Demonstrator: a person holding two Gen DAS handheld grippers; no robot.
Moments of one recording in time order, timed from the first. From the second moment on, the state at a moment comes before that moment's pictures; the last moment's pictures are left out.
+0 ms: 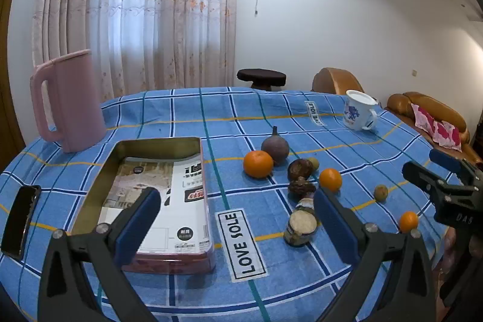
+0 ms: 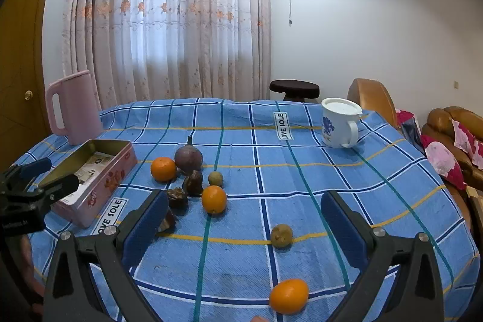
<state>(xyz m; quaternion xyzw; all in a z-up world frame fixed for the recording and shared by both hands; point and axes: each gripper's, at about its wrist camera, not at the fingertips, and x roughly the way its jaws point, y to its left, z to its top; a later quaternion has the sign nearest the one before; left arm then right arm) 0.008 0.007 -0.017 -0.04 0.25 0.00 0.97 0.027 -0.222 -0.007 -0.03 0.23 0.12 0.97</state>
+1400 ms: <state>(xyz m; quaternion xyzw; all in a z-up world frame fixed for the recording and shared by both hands) 0.008 -0.008 -0.020 -0.02 0.26 0.00 0.97 0.017 -0.247 -0.016 -0.01 0.22 0.12 0.97</state>
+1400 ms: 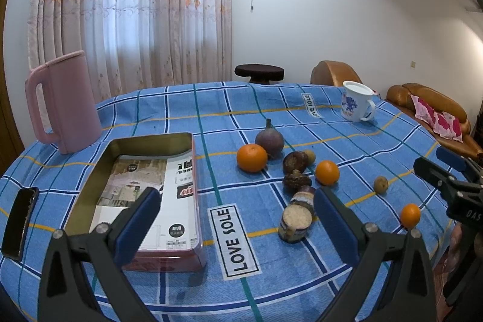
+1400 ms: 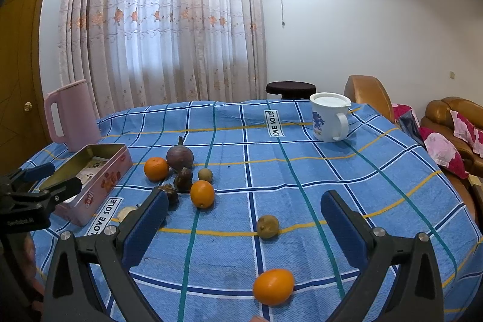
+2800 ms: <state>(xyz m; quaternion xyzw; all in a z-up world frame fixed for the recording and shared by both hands) 0.031 -0.052 -0.056 0.01 0.32 -0.06 0.95 0.018 -0.282 -0.088 -0.01 0.31 0.13 0.94</state>
